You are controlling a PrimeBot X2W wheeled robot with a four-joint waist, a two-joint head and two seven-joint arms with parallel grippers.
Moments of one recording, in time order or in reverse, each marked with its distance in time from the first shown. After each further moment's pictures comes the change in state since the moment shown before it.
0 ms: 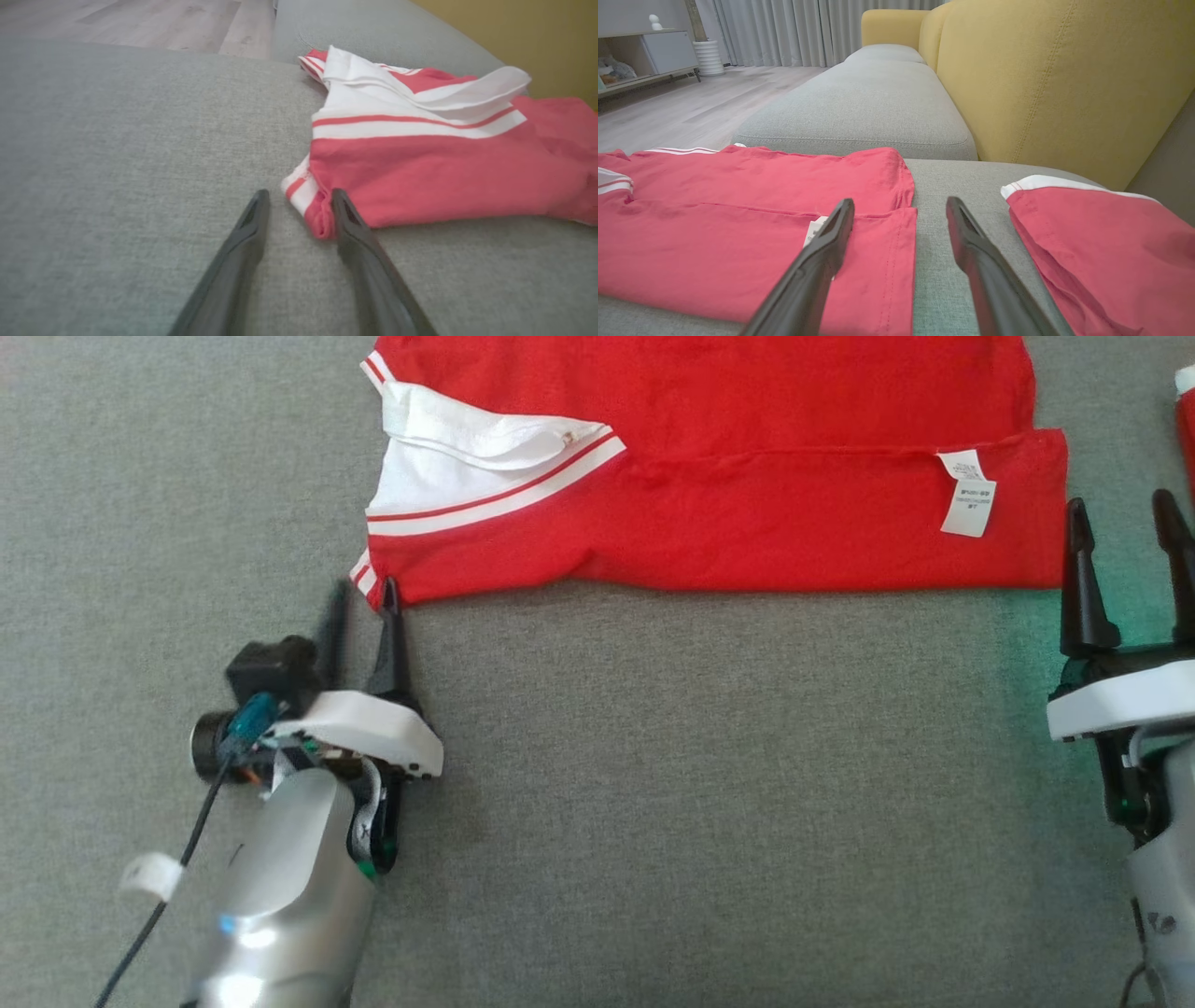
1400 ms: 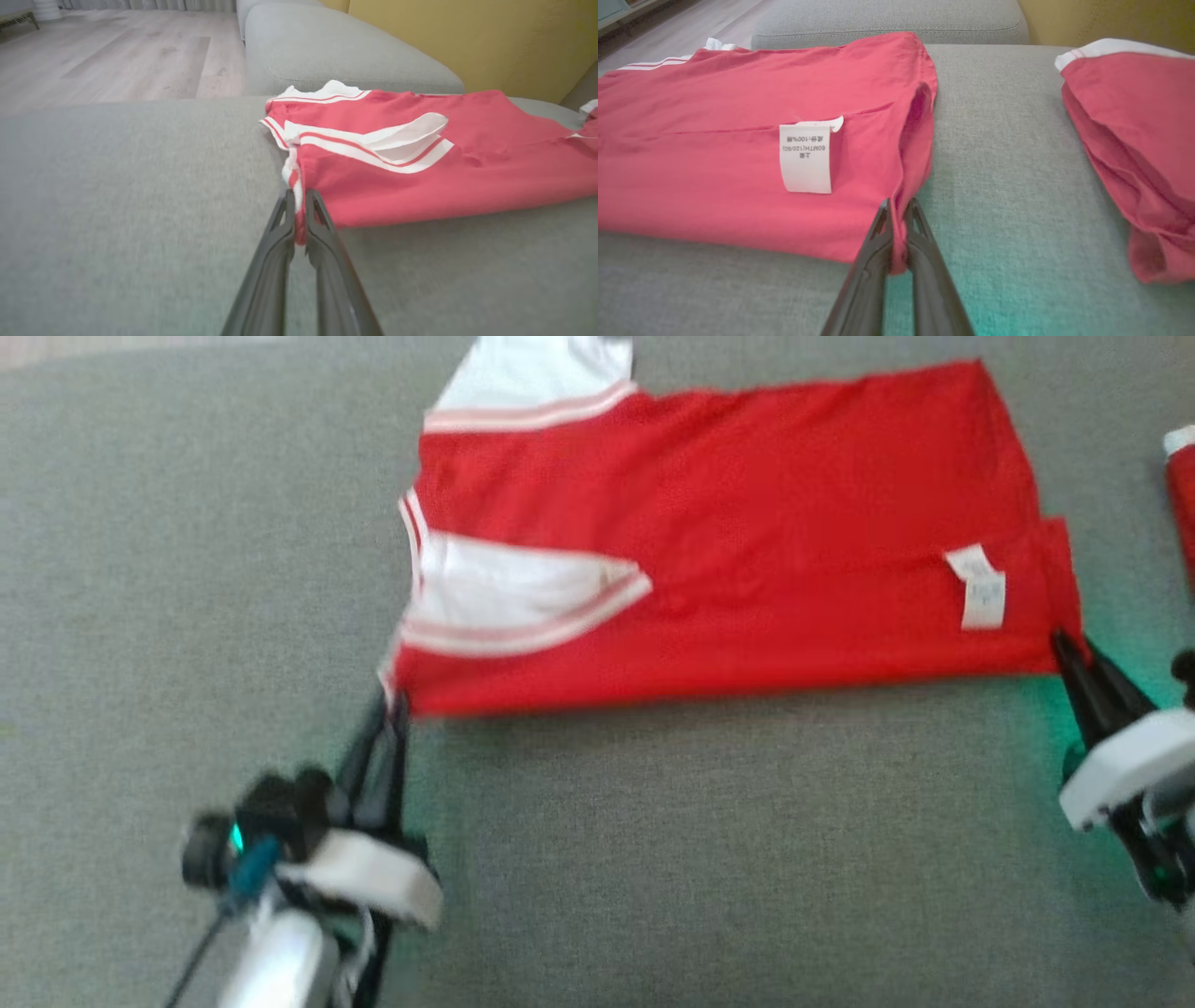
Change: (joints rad) left arm 0.339 0.160 -0.095 -0.495 0.062 0.079 0.122; right arm -0.019 -0.251 0.417 0.234 0.409 0.000 0.106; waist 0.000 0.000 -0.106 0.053
